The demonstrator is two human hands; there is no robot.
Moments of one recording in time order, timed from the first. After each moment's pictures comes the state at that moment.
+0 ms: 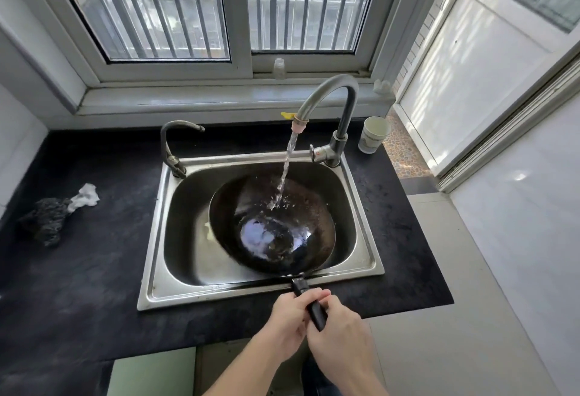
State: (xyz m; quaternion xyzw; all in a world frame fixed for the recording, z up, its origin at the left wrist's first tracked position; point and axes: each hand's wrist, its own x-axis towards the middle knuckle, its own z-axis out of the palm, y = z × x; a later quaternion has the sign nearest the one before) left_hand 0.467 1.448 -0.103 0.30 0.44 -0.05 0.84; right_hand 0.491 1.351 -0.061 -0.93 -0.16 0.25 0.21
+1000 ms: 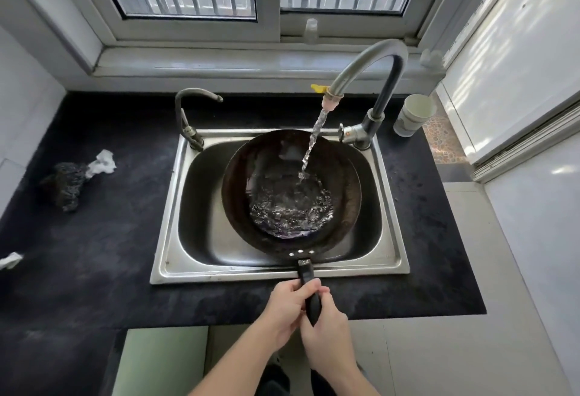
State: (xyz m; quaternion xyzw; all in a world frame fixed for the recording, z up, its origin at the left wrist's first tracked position) left_hand 0.455 1.474 -0.124 0.36 0.48 -0.07 0.80; right_hand 0.482 1.374 -0.122 -0.86 -0.11 0.36 0.33
